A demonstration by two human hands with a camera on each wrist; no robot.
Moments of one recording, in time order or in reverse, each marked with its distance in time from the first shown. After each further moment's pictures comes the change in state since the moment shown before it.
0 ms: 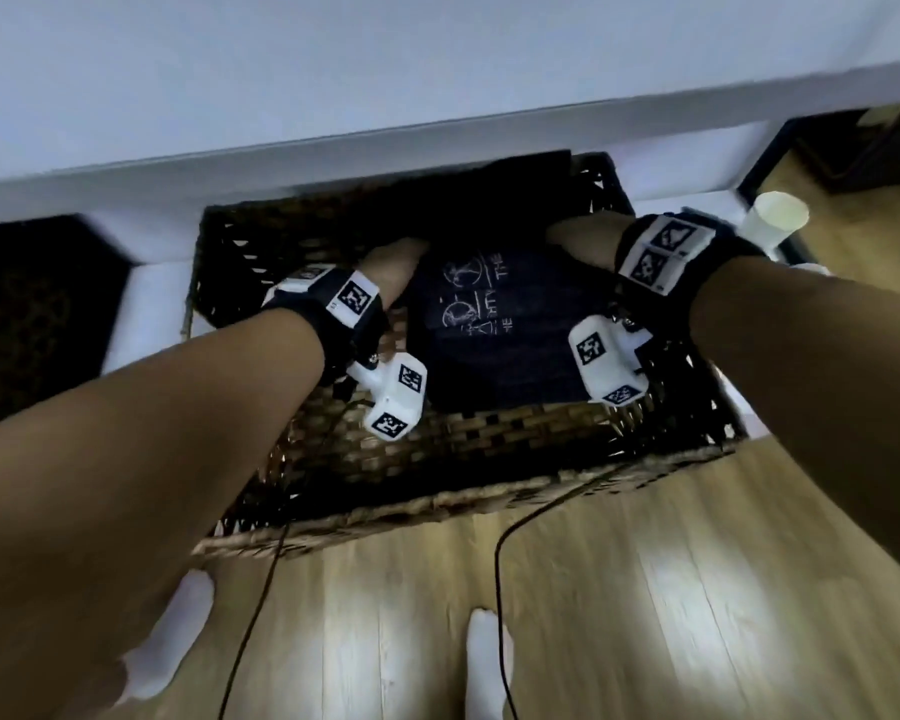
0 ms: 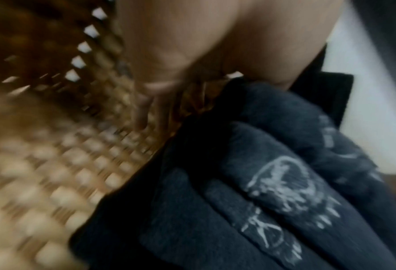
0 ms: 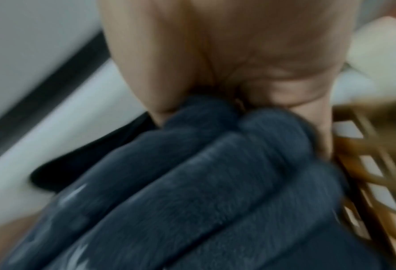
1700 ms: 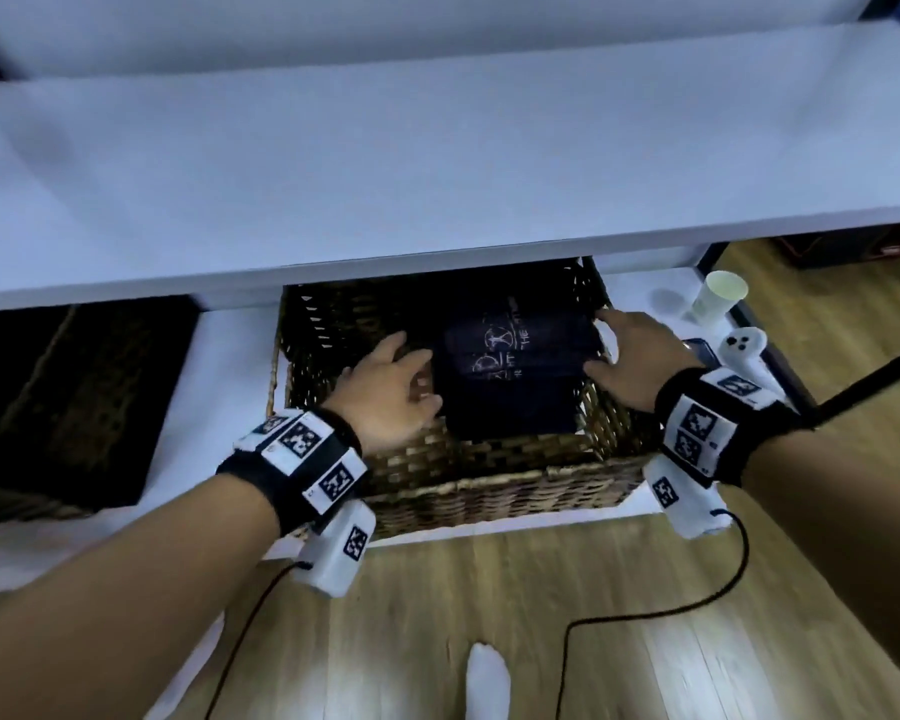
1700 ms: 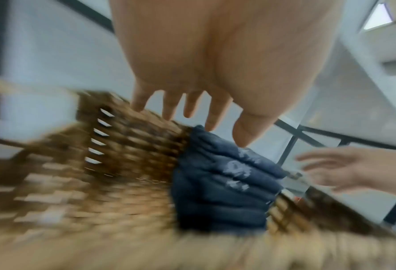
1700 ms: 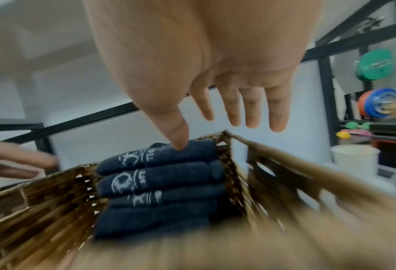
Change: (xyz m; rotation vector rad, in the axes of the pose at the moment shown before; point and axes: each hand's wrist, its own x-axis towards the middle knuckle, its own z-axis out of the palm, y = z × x) left_hand -0.129 -0.052 -0.055 0.939 -0.036 0.430; right_hand -0.077 0.070 0.008 -0.278 0.230 -0.156
